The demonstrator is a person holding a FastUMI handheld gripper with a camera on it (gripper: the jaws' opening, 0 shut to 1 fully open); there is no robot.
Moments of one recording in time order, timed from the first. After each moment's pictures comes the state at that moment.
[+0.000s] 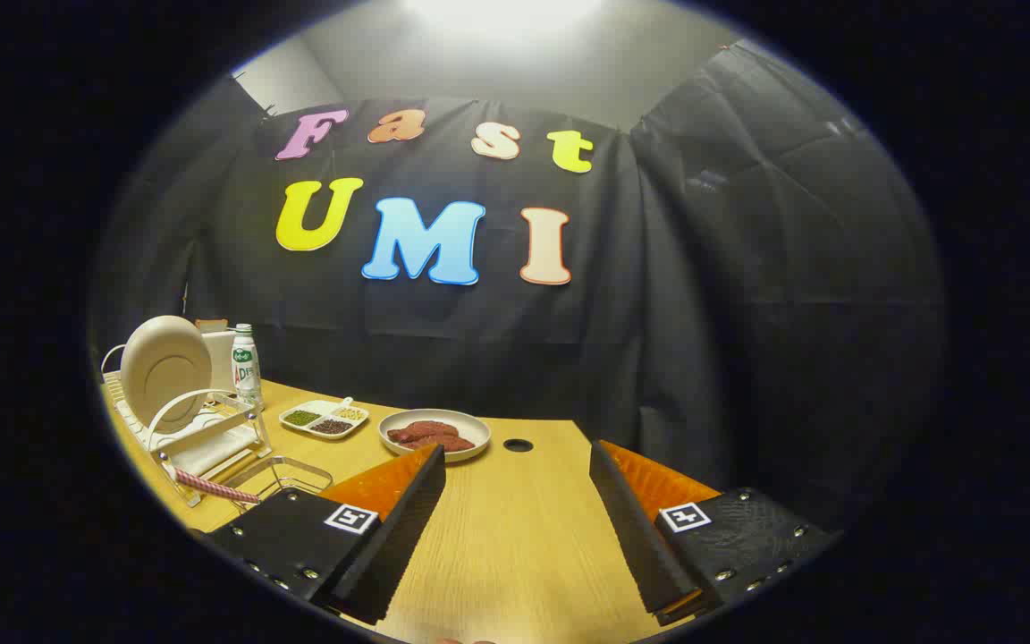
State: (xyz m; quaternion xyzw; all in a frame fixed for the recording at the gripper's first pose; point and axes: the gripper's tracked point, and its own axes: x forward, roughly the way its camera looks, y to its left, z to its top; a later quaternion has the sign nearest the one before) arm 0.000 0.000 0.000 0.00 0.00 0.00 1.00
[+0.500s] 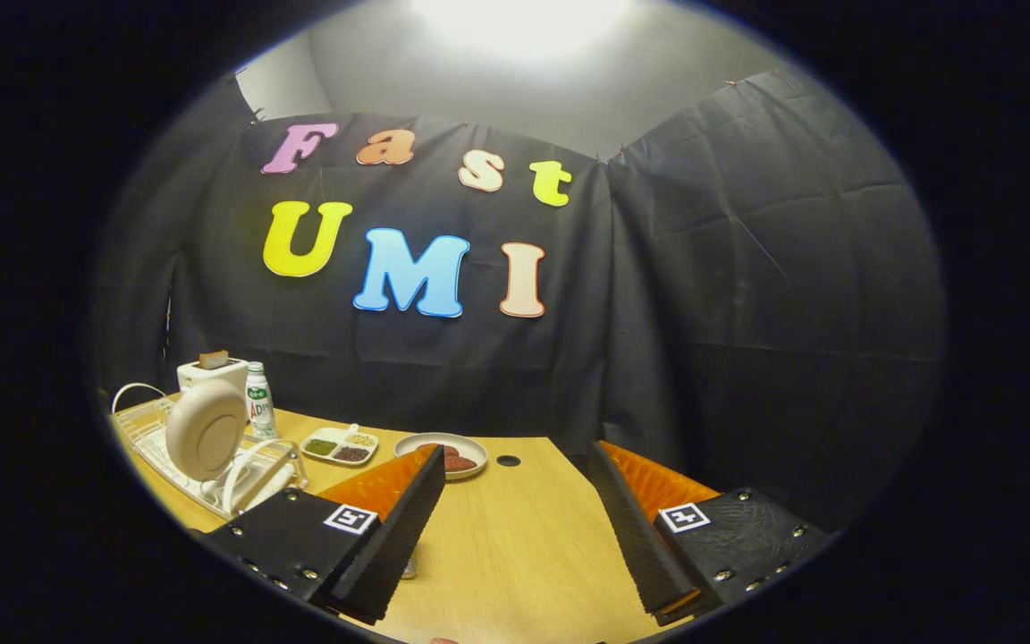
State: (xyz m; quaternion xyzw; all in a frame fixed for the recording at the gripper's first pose) arm -0.092 0.074 0.081 0.01 0.00 -0.04 1.00
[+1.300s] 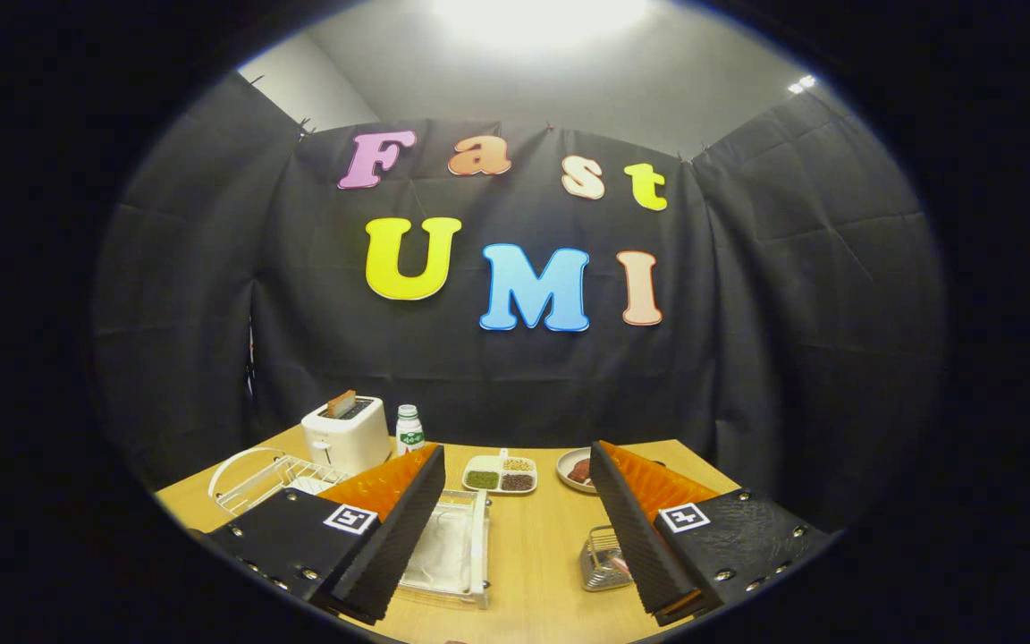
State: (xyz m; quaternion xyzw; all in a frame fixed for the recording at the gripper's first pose) arm -0.092 0.306 0.147 0.03 0.02 0.07 1.00
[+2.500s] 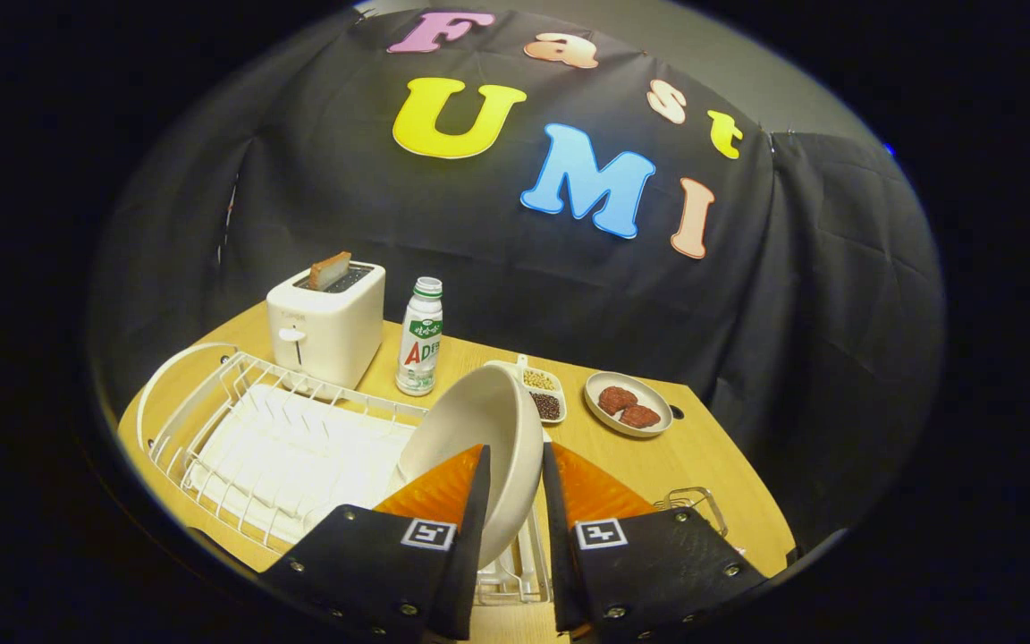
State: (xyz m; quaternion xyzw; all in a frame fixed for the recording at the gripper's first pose) arm -0.016 0.405 0.050 -0.11 0.19 0.02 0.97
